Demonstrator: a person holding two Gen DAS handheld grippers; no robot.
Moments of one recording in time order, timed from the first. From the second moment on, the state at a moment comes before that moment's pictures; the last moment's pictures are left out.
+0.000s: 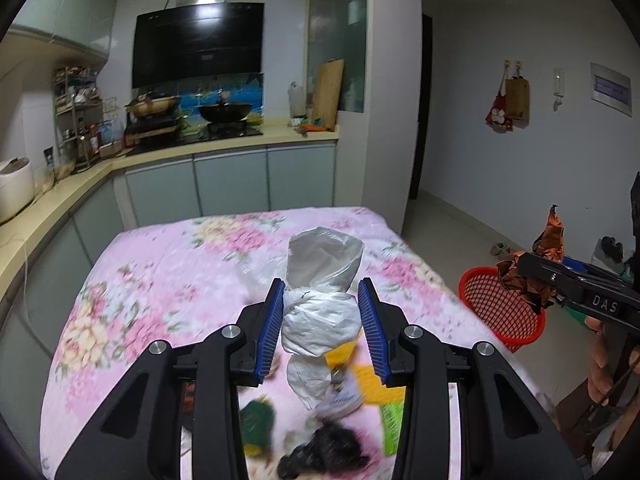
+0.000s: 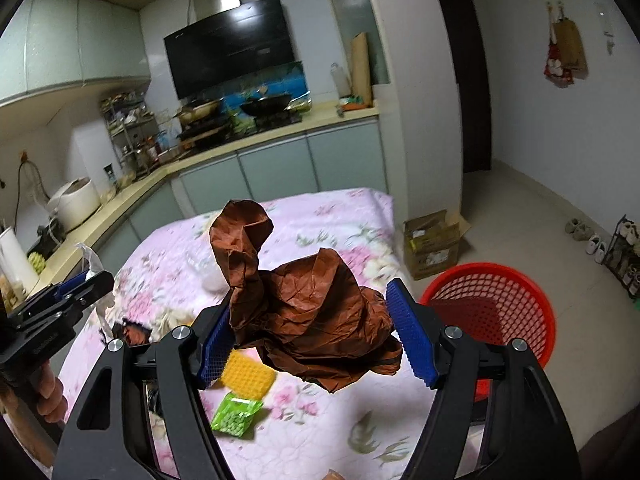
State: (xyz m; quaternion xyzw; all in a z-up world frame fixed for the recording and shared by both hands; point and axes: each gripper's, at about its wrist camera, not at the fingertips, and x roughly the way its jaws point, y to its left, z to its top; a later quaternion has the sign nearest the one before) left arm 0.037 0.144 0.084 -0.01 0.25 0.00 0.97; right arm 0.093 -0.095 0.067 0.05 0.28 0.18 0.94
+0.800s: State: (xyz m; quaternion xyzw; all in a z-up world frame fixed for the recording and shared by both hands) left arm 0.155 -0.005 0.060 0.01 0.30 -0.17 0.94; right arm 0.133 -0.220 0.060 0.11 0.28 0.00 0.95
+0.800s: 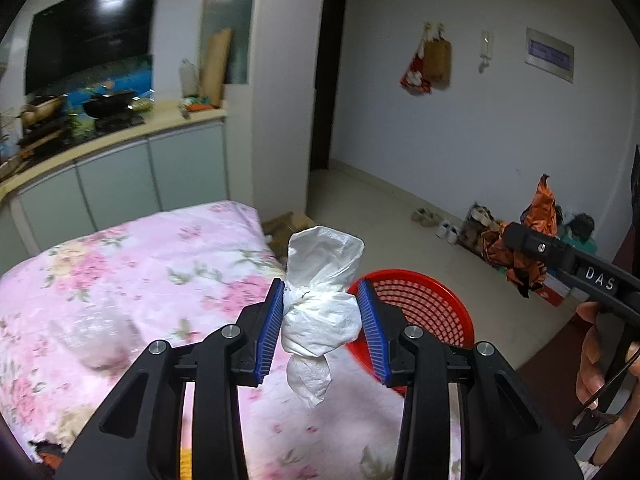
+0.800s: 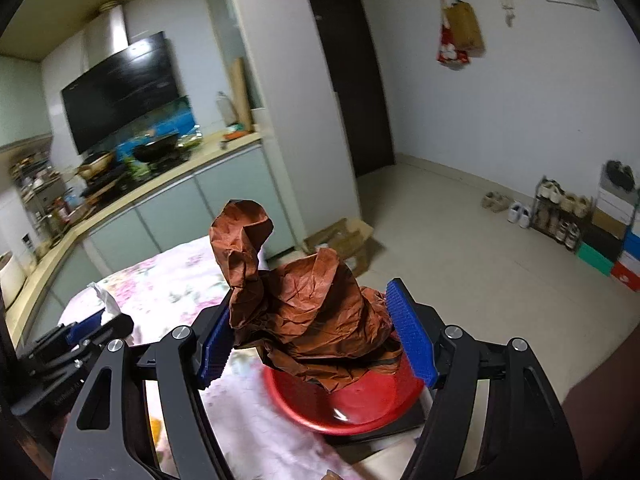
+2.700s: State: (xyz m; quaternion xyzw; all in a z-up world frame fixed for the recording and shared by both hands) left arm 0.126 -0.018 0.027 0.05 0.34 -0.13 0.93; right arm 0.121 -0.165 0.027 0.06 0.31 0.04 0.95
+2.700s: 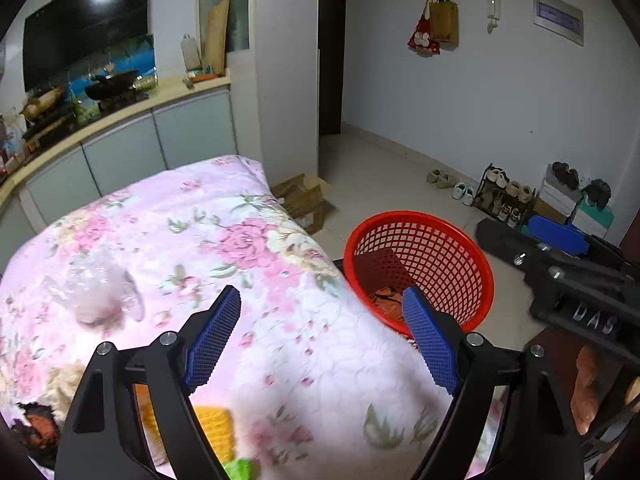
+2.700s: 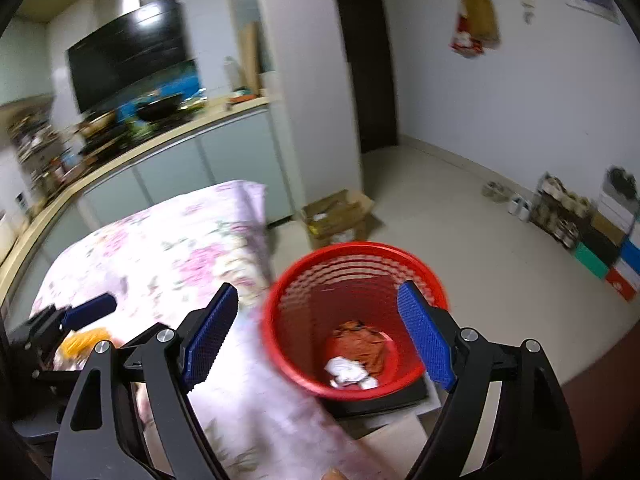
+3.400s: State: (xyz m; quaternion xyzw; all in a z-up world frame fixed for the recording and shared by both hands) left arm 0.044 0.167 0.028 0.00 0.35 0.05 0.93; right arm 0.089 -0.089 0.024 0.03 0.31 0.12 0.94
